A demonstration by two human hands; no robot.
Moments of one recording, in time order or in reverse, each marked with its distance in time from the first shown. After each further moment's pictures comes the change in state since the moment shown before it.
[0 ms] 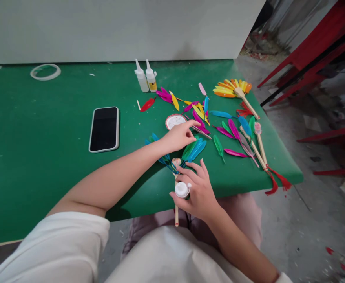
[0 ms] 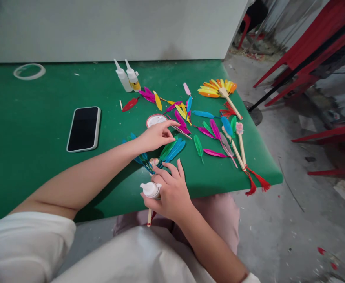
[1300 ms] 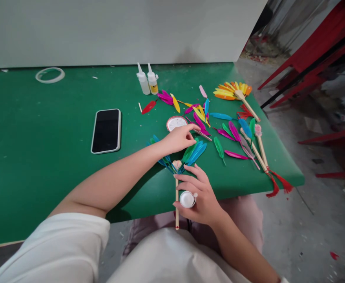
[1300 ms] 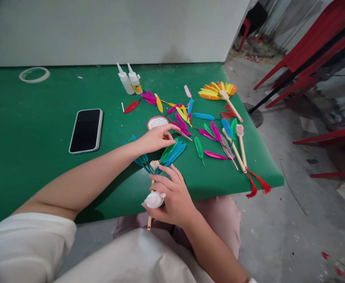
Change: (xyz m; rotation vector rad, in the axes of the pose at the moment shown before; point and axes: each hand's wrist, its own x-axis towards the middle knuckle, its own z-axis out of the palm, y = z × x) left_hand 0.001 -0.005 0.000 0.000 0.001 0.004; right_hand -0.006 0.007 -0.005 0.168 0.037 -0.151
